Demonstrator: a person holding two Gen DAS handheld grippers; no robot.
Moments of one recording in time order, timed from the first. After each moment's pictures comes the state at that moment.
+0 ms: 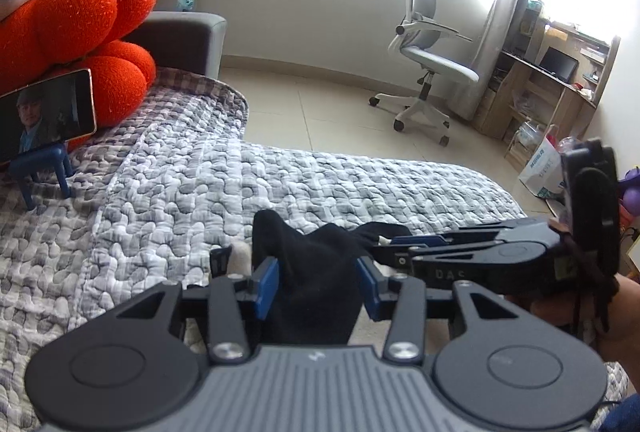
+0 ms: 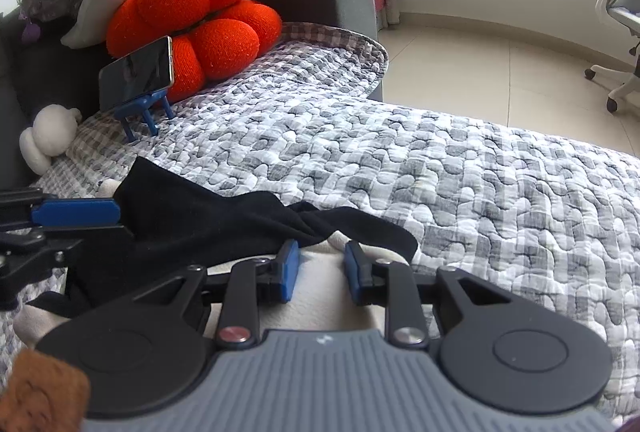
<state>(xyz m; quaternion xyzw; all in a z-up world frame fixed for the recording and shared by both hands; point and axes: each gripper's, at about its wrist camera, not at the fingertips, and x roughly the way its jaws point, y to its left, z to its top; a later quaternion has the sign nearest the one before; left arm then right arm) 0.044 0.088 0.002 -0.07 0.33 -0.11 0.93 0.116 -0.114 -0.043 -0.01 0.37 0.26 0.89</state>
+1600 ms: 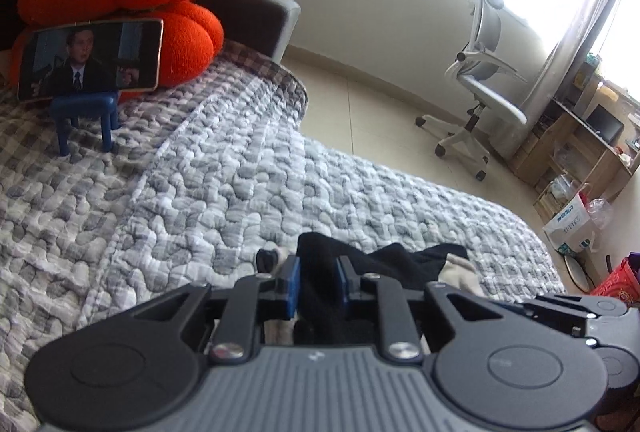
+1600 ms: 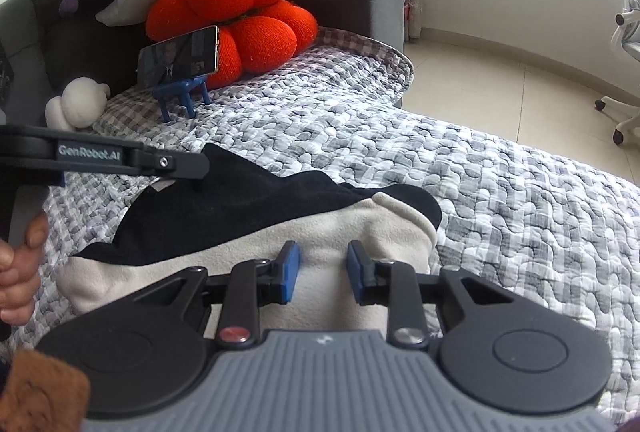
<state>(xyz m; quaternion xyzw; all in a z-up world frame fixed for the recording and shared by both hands) 0.058 0.118 -0.018 -0.14 0.36 -0.05 0.92 0.074 -0.098 -0.029 -0.05 0.34 0.28 0.89</state>
